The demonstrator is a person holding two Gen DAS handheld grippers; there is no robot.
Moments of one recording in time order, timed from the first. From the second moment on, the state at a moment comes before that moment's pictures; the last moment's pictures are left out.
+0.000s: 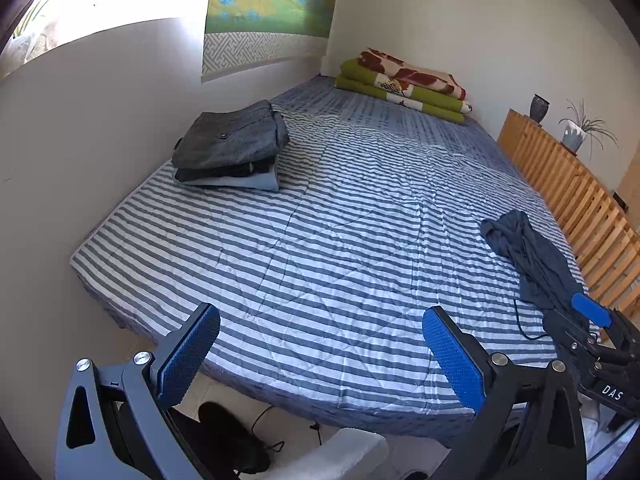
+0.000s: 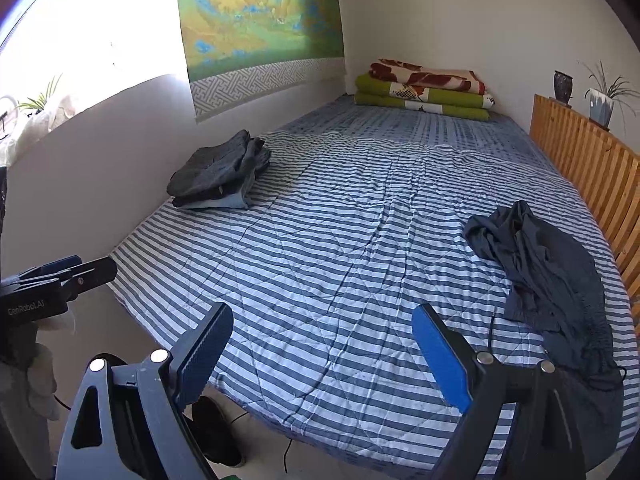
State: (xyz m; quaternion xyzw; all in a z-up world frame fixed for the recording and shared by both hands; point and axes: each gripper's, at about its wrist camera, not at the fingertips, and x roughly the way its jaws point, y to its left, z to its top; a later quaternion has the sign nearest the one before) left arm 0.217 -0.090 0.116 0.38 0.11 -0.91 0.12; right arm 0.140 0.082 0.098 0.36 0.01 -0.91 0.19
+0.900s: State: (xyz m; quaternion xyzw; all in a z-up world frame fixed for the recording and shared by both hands) left arm 0.220 -0.095 0.116 0.38 0.11 -0.91 0.12; right arm 0.139 0.076 0.093 0.37 0.02 -0.91 0.19
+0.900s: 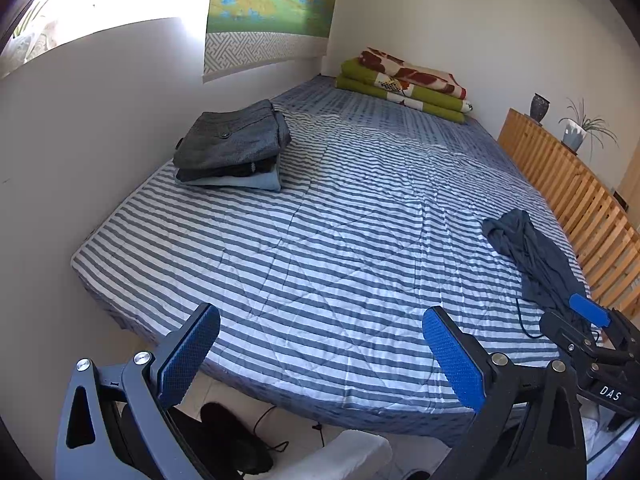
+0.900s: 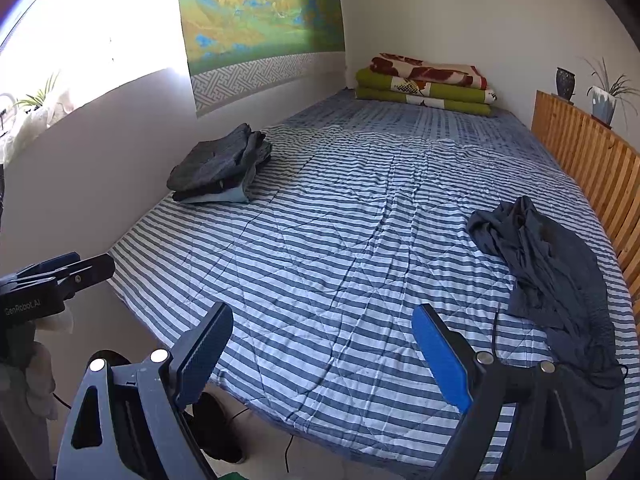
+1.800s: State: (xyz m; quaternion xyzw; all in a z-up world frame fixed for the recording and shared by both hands) left arm 0.206 -0.098 0.107 0.39 0.10 -0.91 0.12; right arm 0.131 0.076 0.086 0.38 0.01 -0.91 0.19
